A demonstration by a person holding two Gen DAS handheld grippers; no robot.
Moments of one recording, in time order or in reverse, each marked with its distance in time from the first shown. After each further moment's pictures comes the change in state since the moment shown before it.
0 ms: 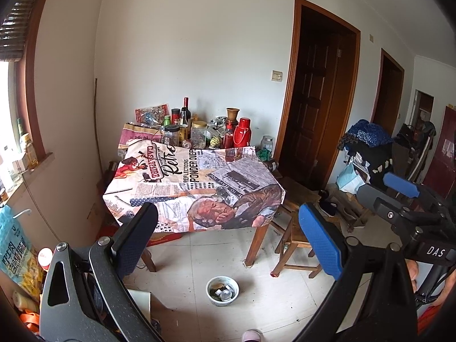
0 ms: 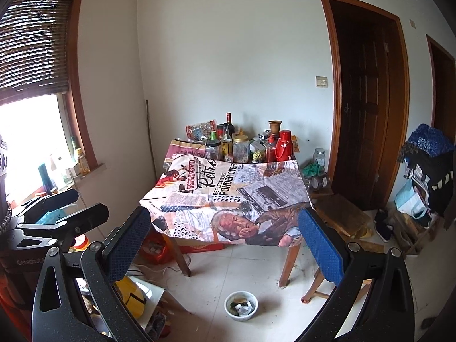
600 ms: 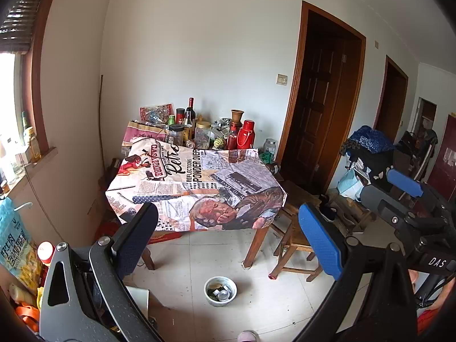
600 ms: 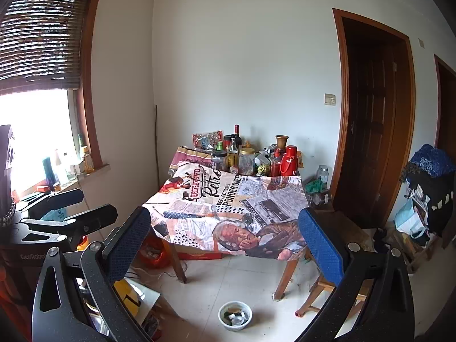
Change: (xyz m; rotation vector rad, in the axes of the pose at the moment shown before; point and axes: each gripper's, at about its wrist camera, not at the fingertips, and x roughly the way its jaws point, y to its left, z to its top) left arm -0.003 0.008 0.002 -0.033 -0.007 0.008; right arm -0.001 0.013 0.004 -0.074 -0.057 0.018
